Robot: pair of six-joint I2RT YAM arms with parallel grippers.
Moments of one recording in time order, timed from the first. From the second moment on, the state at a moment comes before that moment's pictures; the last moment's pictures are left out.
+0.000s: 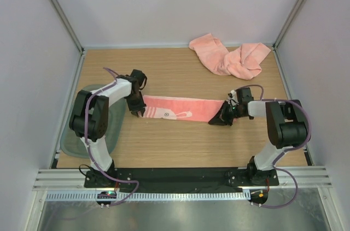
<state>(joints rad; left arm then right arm) -0.32 1.85 1.21 -0.80 -0.06 -0.63 0.09 1.71 0.69 -0.16 -0.75 0.64</state>
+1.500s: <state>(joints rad) -0.30 1.82 1.26 -0.84 -0.05 -0.62 -0.13 1.39 0.63 -0.44 -0.37 0.66</state>
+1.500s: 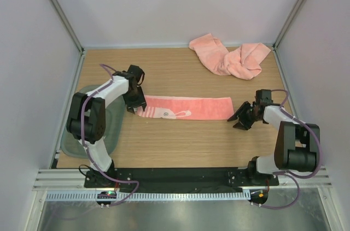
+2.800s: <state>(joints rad) -0.28 1.67 1.28 -0.92 -0.04 -0.55 -0.16 1.54 0.81 -0.44 -0.13 0.58</state>
